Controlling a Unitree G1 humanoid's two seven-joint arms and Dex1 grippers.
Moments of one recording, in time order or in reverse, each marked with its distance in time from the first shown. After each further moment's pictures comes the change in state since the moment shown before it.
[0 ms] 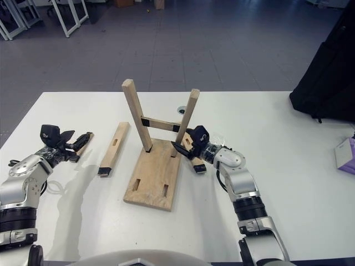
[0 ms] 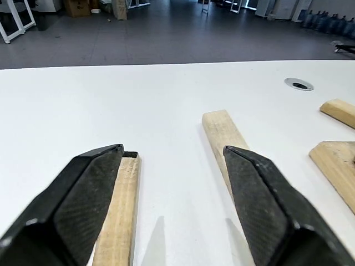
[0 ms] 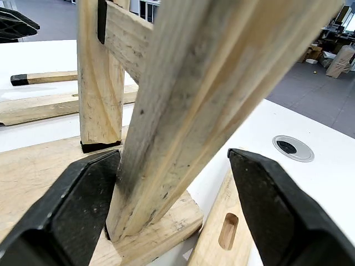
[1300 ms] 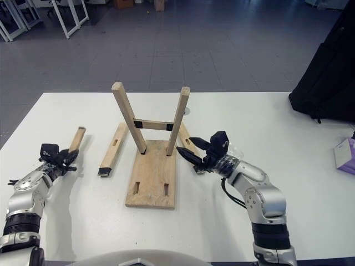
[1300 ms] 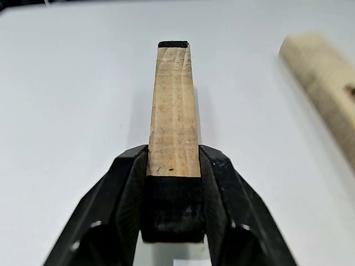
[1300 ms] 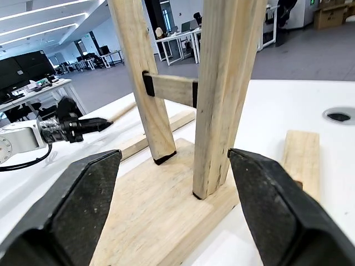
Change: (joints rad) left arm 0.031 -0.048 0.042 0.245 0.060 -0.299 0.020; right arm 0.257 -0.031 -0.186 -0.445 0.399 0.441 0.022
